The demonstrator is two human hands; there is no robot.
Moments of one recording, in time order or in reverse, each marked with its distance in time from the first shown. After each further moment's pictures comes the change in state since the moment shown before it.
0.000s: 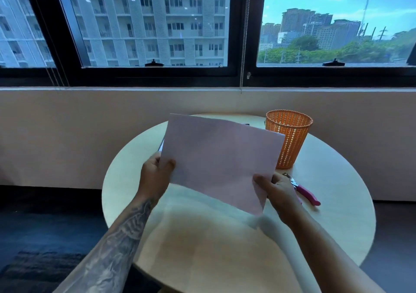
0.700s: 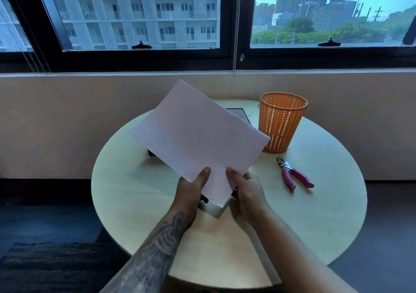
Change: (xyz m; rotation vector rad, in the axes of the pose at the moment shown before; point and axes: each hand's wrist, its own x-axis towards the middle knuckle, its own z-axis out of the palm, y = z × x) left_hand -0.070 -0.025 0.081 -0.394 -0.167 -0.401; right_hand -0.024 0.024 0.066 0.415 0.011 0.203
